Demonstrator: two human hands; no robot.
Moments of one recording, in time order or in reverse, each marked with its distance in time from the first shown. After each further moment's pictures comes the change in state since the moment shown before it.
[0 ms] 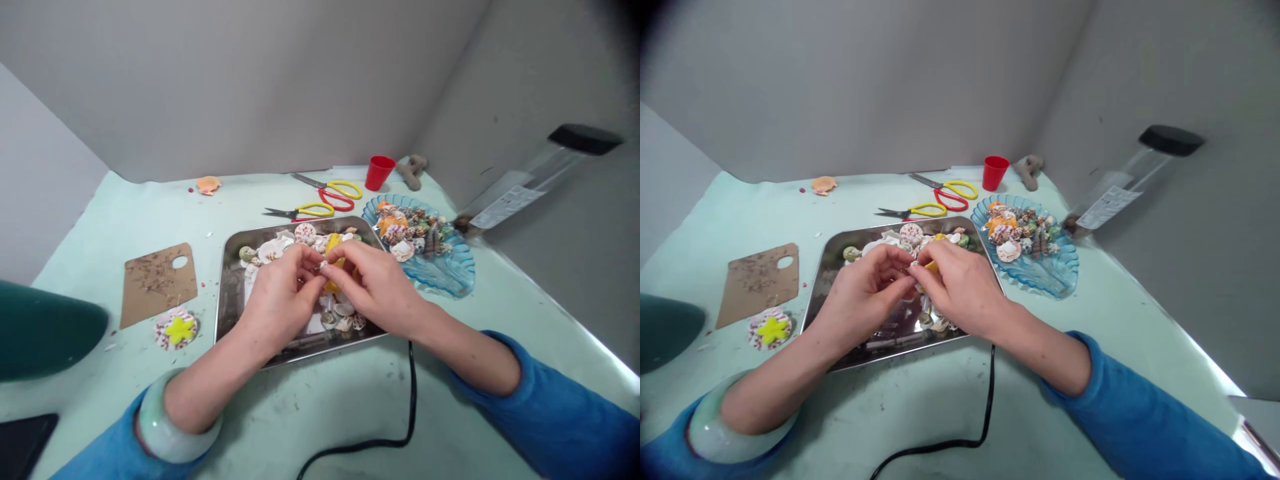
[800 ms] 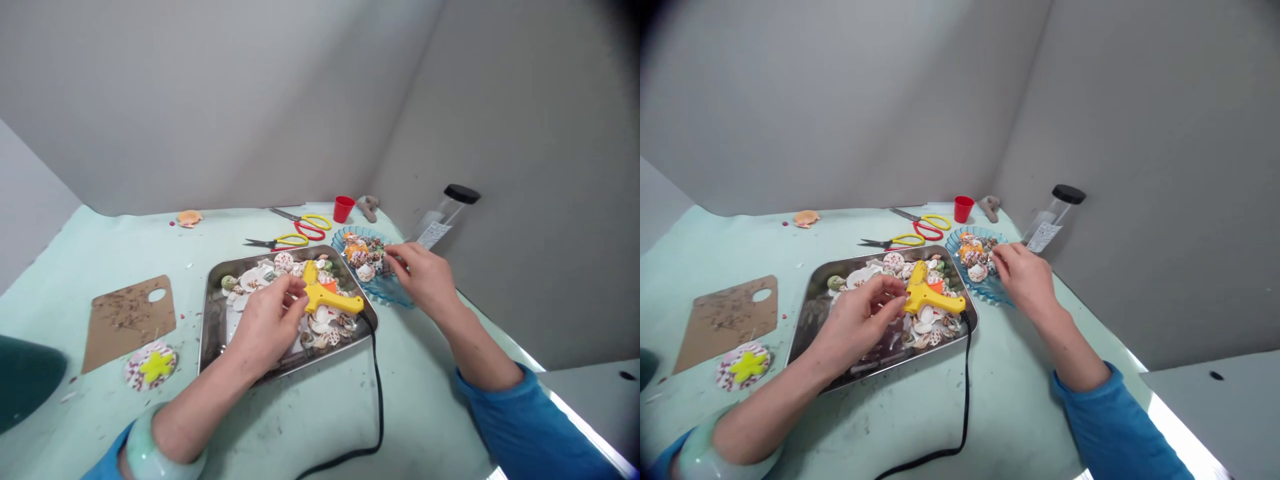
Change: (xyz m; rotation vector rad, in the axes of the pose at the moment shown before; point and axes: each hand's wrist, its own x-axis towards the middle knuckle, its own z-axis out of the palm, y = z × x) left_hand -0.004 0.007 -0.002 0.133 -0.032 0.084; right_hand -0.042 0.079 -0.071 -0.707 0.285 0.268
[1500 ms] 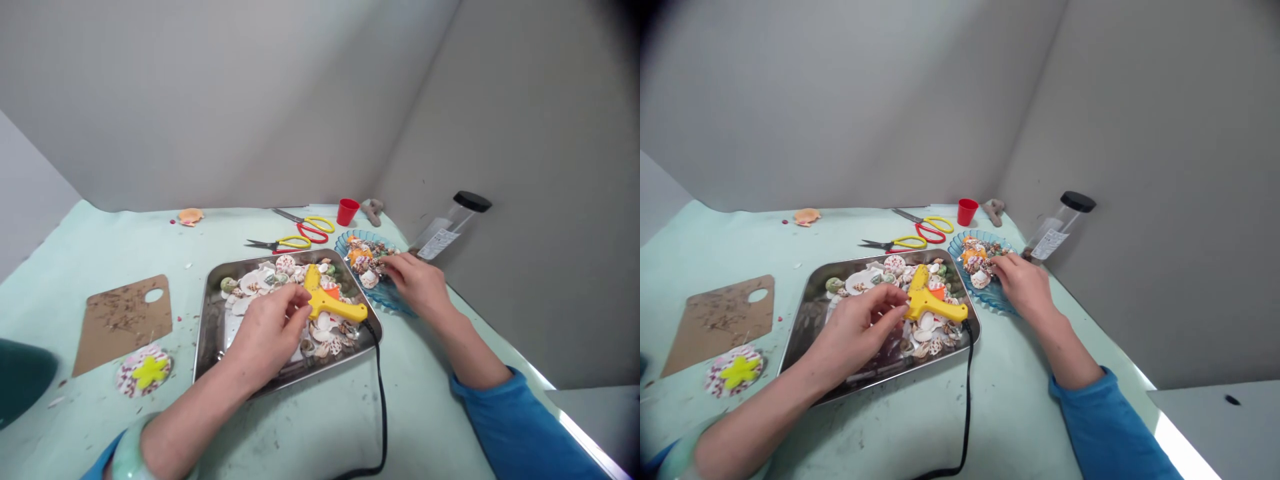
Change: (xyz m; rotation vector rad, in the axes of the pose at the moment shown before) left_hand 0.001 -0.001 0.000 0.011 -0.052 0.016; right_hand 0.001 0.016 0.027 -0.062 -0.080 -0.085
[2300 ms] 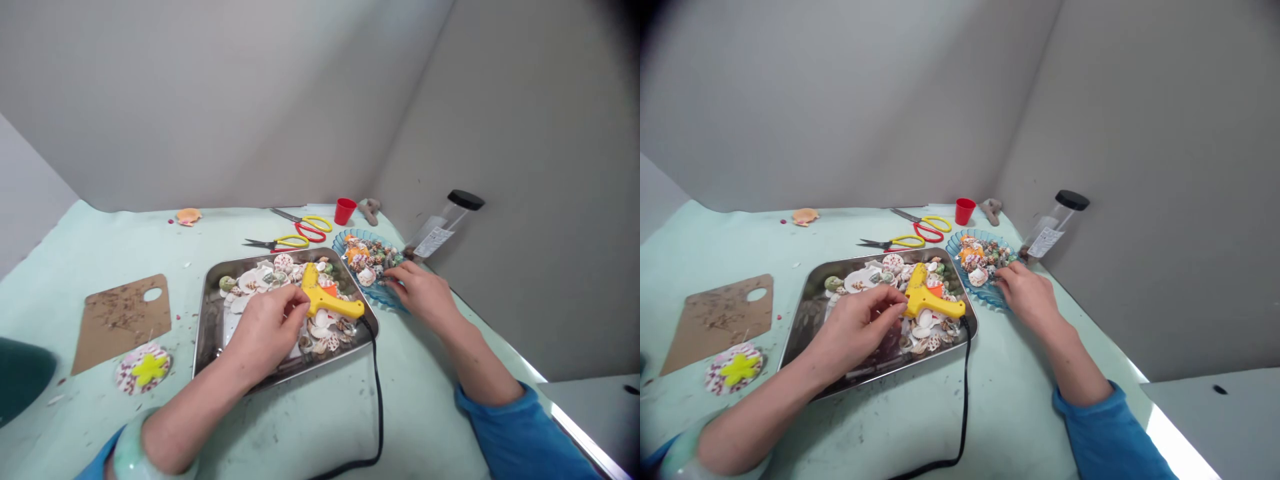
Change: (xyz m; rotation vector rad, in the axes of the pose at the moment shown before) left_hand 0.001 0.000 0.000 0.071 -0.026 -0.008; right_hand -0.019 0.004 -0.007 0.001 -0.161 0.071
